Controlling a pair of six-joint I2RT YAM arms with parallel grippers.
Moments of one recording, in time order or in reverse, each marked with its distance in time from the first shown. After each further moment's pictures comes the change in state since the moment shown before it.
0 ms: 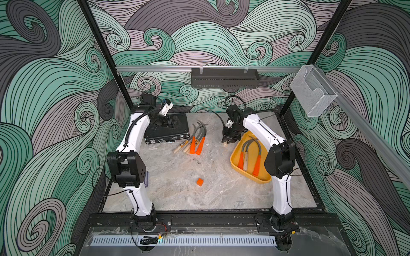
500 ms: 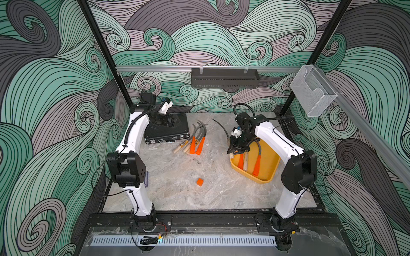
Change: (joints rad) left arm 0.000 0.000 0.039 -0.008 0.009 -0.013; right arm -0.014 -0.297 -0.354 -0.006 -0.128 -0.048
